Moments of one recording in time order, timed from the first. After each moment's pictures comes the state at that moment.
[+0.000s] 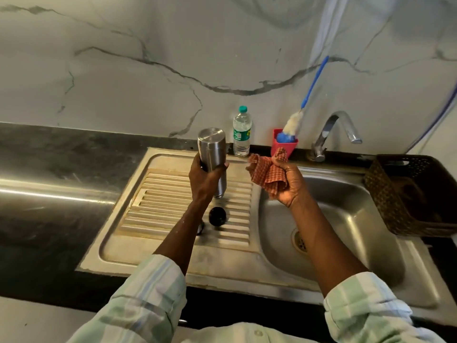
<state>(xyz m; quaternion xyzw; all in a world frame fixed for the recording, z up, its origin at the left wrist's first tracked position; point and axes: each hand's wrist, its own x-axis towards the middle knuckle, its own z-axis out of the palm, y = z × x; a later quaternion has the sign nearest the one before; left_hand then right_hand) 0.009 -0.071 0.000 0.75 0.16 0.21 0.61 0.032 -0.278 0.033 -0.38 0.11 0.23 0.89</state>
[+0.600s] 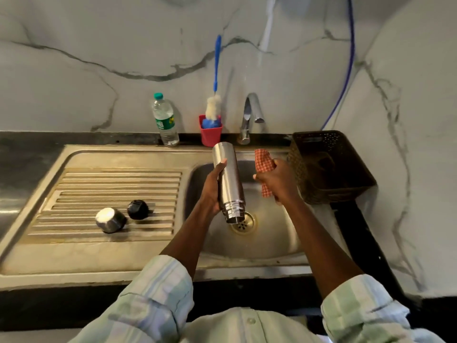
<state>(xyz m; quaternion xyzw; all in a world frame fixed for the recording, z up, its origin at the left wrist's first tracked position) 0.006 -0.305 -0.030 0.43 0.20 -0.18 0.86 0.005 -0.473 0.023 -0.88 0.14 0.00 0.45</state>
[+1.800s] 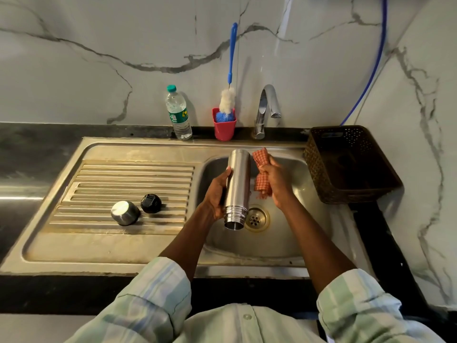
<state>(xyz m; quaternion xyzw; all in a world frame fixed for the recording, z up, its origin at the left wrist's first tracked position) -0.005 -0.281 -0.043 0.40 0.20 -0.27 0.85 0.022 -0.441 -0.013 -0.71 0.15 0.08 0.69</state>
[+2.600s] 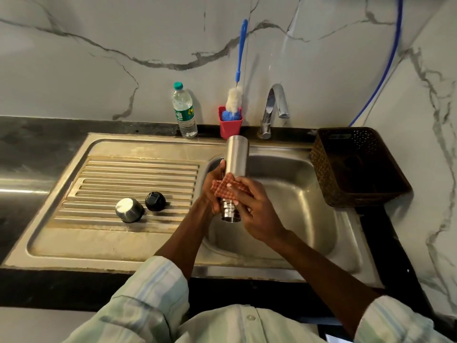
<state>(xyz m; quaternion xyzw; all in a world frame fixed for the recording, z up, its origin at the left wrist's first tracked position) -0.005 -0.264 -0.019 0.35 0.20 -0.23 0.89 -0.056 -0.406 -0.031 -0.85 -0.28 -0.14 0.42</state>
